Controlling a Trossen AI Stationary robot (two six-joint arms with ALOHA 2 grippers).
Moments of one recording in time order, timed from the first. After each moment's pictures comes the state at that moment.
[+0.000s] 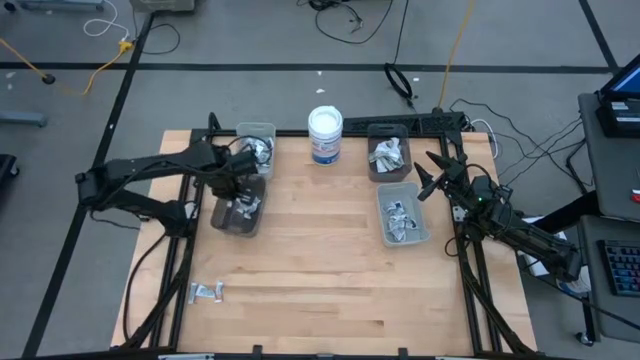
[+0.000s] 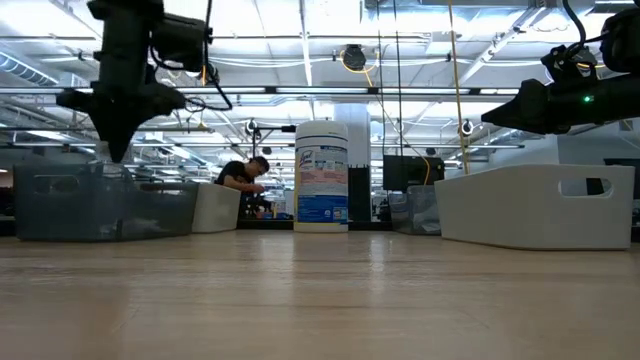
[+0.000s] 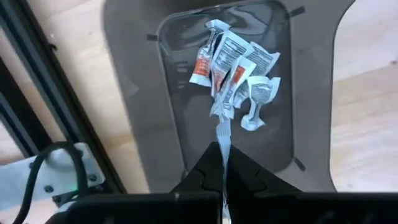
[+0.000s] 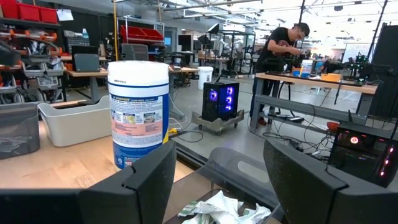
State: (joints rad) left arm 0.38 1.25 0.95 -1.27 -0.01 -0.88; right arm -0.55 0.02 0.01 0.08 0.26 -0.07
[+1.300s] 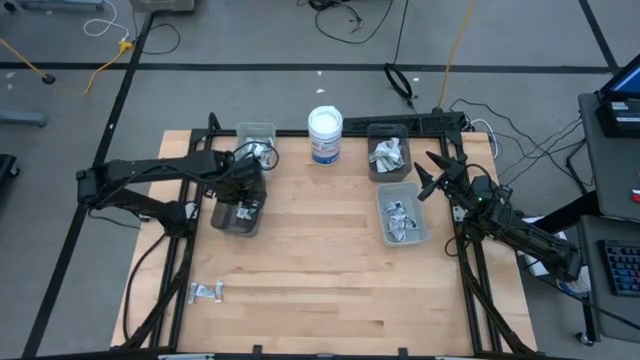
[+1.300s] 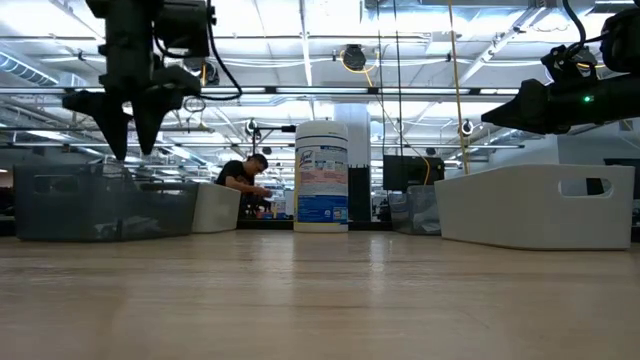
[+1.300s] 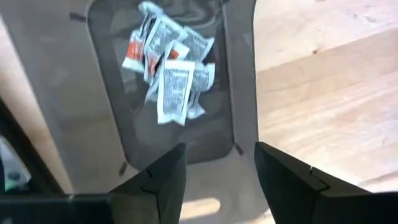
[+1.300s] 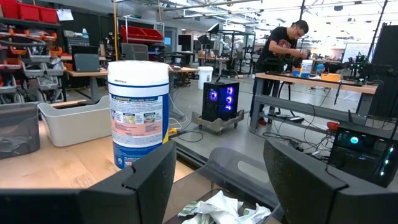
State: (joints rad) left arm 0.28 1.24 0.94 -1.14 0.08 -1.01; right arm -0.55 0.02 0.01 0.08 0.26 -0.07
